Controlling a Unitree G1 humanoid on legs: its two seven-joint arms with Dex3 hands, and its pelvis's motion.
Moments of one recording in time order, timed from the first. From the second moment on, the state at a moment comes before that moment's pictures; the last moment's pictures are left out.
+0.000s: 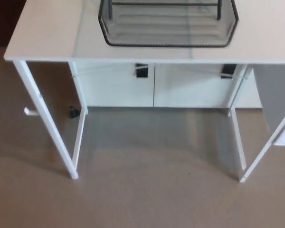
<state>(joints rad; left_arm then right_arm) 0.25 0.39 0.15 0.80 -0.09 -0.25 -0.31 0.37 -0.40 -0.20 1.06 0.06 -0.70 0.31</state>
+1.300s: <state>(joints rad) 0.24 0.41 0.13 0.80 -0.08 -0.25 -0.31 0.37 -0.39 -0.18 1.11 0.04 -0.73 0.29</state>
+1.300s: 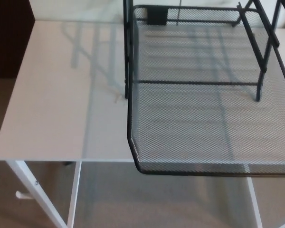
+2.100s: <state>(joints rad) 0.23 0.43 0.09 0.81 -0.07 -0.23 -0.32 0.39 -0.40 -0.15 1.09 0.01 -0.76 0.25</state>
